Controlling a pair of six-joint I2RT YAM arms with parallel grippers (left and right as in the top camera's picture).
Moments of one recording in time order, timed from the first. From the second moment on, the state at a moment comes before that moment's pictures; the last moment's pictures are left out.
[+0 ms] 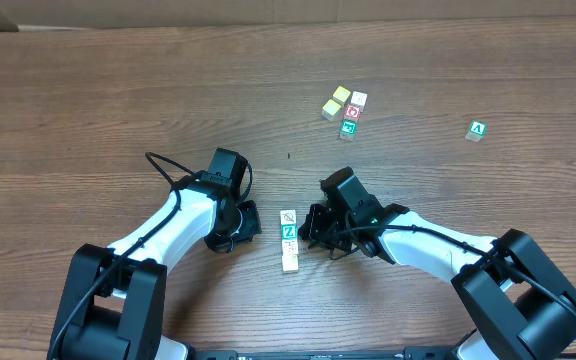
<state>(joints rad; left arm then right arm) -0.30 1.65 0.85 -0.68 0.17 -0.55 0.66 1.72 0.76 -0.07 -0.41 0.96</state>
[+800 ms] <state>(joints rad) -0.21 1.48 1.02 -0.80 0.18 -0.49 0.41 1.63 0.92 -0.46 -0.32 0.72</state>
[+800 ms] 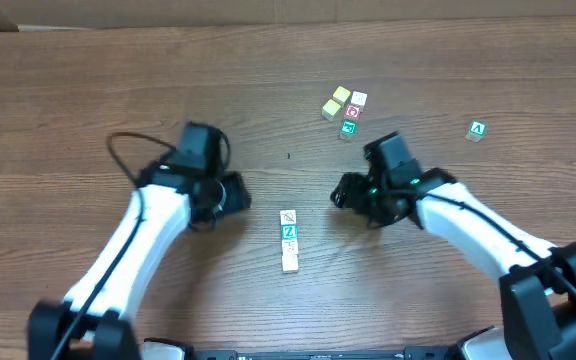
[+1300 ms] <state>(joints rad) -0.18 1.39 1.07 -0.84 0.08 -0.47 0.33 1.62 0.92 -0.51 -0.09 0.44</state>
